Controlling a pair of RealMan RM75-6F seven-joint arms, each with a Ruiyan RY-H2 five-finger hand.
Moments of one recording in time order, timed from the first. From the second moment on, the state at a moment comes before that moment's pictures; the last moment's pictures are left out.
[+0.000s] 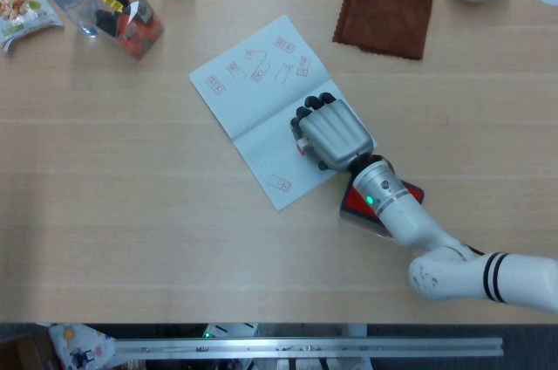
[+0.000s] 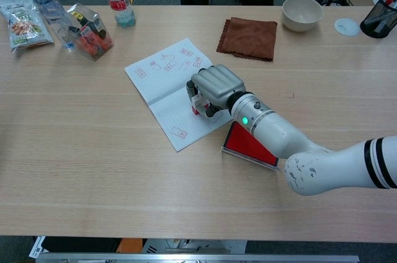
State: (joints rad) left arm 0.00 -1.13 0.02 -1.64 1.48 1.49 0.10; right arm 0.81 -2.01 0.18 -1.11 -1.13 0.87 -0.53
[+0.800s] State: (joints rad) left arm 0.00 -1.13 0.01 -1.63 1.47 1.49 0.09; right arm 0.80 -2.03 0.19 -1.06 -1.14 0.88 -0.49
